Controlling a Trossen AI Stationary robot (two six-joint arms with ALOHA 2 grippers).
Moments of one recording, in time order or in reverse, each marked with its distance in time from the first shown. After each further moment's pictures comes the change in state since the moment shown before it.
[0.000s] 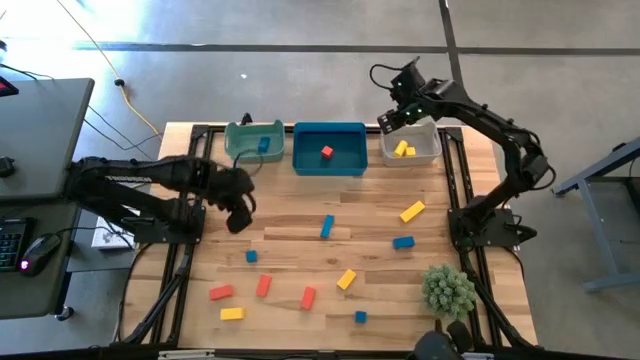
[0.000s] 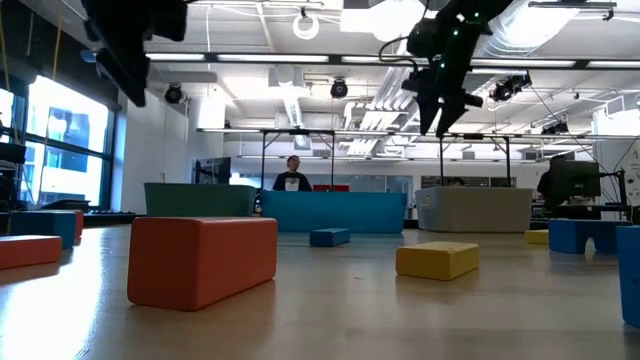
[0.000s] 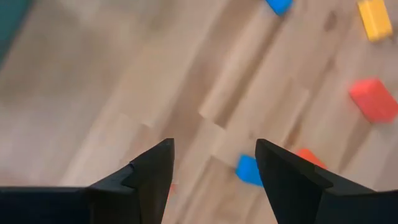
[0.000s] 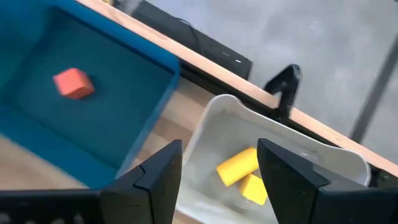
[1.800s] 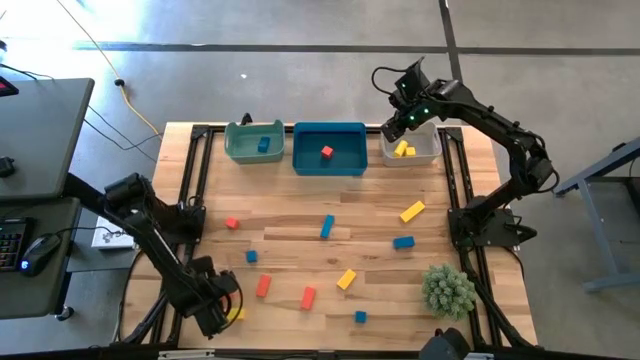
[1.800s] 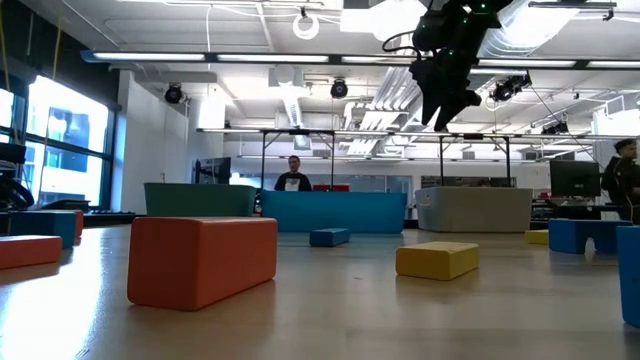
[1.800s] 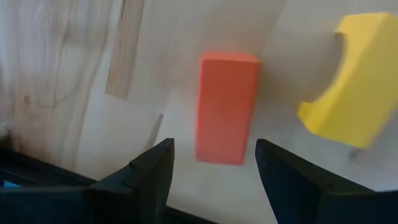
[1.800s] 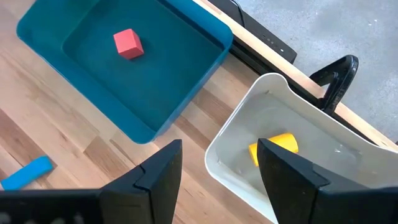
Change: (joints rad) left arm -0.996 0.598 -0.002 0.114 0.037 -0.813; right arm 0.002 -0.036 0.000 -0.075 -0.186 -0.118
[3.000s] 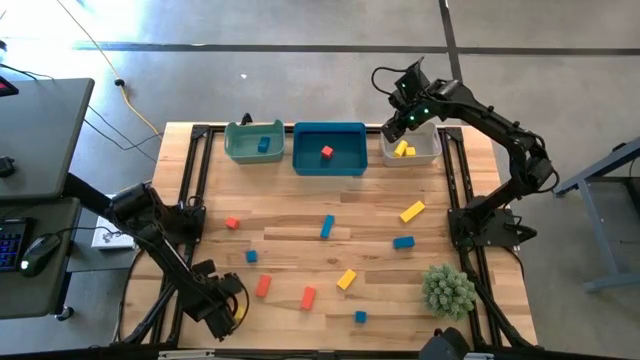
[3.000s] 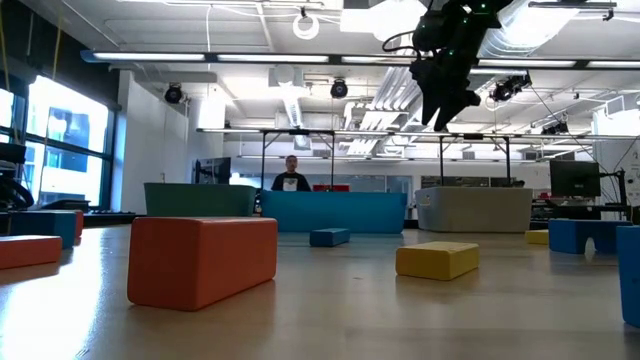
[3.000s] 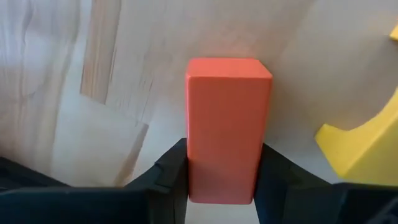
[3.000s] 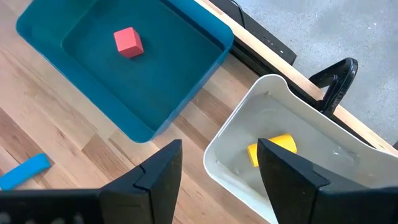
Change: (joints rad) left arm 0.038 0.109 -0.002 0.063 0.039 -0.042; right arm 0.000 0.000 0.000 0.001 0.001 -0.018
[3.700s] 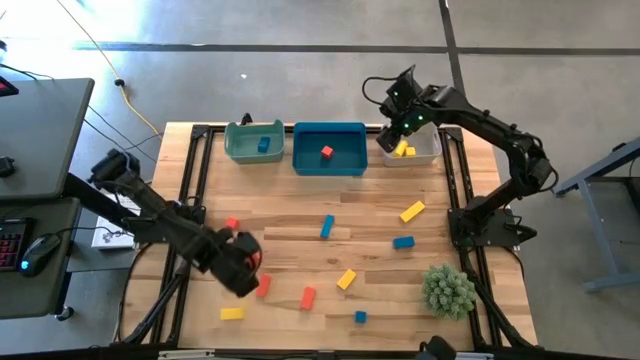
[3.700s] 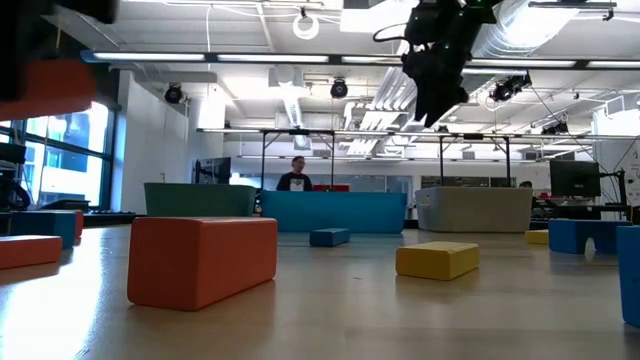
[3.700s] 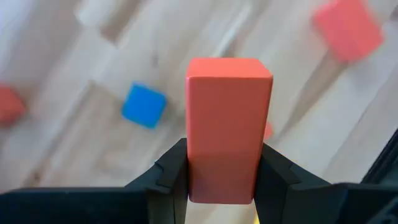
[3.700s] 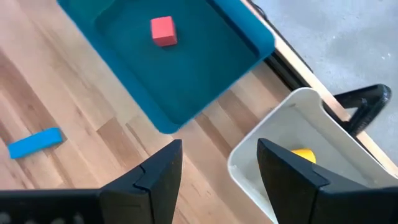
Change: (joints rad) left arm 0.289 -0.389 0.000 0.002 -0.274 0.133; right arm 0.097 0.000 0.000 0.007 -0.003 -0.078
